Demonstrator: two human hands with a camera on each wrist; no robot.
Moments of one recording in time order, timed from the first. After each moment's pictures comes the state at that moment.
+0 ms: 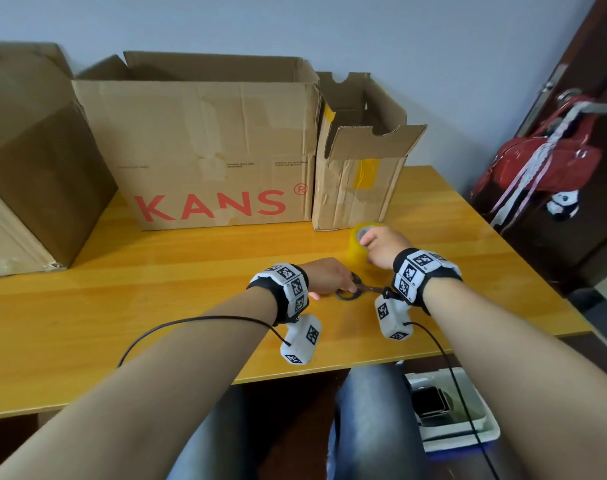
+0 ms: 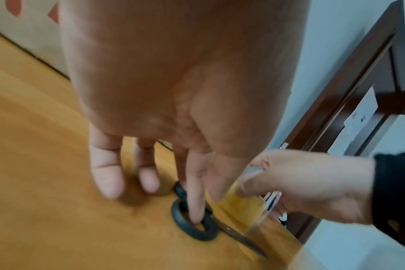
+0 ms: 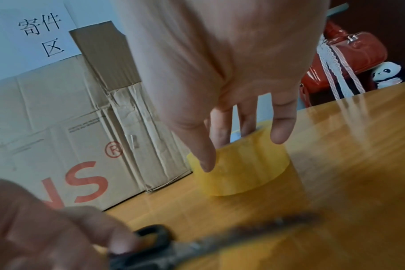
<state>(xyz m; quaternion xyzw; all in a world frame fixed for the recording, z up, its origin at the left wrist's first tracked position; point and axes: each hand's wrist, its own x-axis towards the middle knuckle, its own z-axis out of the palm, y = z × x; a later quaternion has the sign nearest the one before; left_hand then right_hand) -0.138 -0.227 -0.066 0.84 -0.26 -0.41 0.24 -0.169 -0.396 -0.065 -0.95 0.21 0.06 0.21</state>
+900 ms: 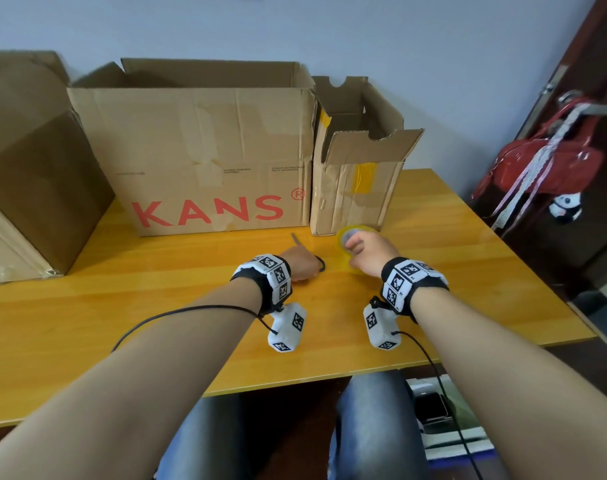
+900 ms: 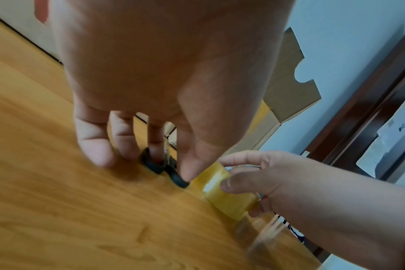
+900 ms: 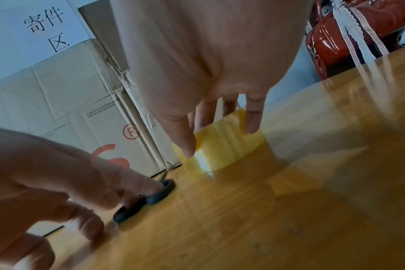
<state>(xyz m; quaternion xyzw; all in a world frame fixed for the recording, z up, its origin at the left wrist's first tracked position) -0.106 -0.215 -0.058 0.91 -0.17 -0.31 0.23 -0.165 -0.383 -0.073 -0.94 0.19 0.02 0.29</state>
